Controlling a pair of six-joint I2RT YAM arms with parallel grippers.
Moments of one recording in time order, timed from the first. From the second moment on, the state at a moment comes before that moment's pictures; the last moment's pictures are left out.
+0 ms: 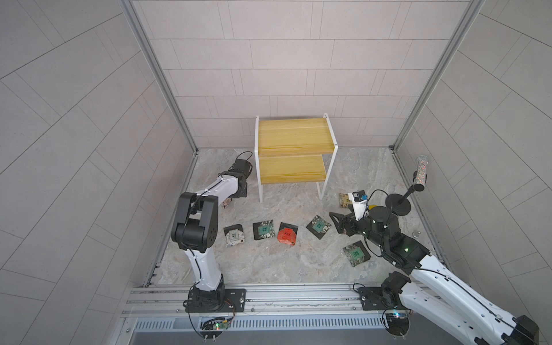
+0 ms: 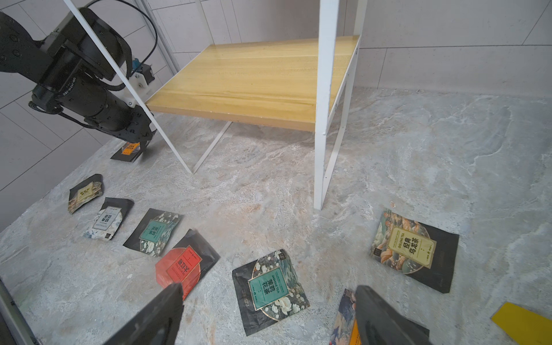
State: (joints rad) left arm -0.18 1.86 1.26 -0.60 -0.42 -0.19; right arm 0.55 0.70 0.53 -0.25 0.03 0.24
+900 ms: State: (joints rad) left arm -0.21 1.74 1.23 -0.60 -0.38 -0.20; right arm 0.55 0.69 0.53 -0.25 0.03 0.25
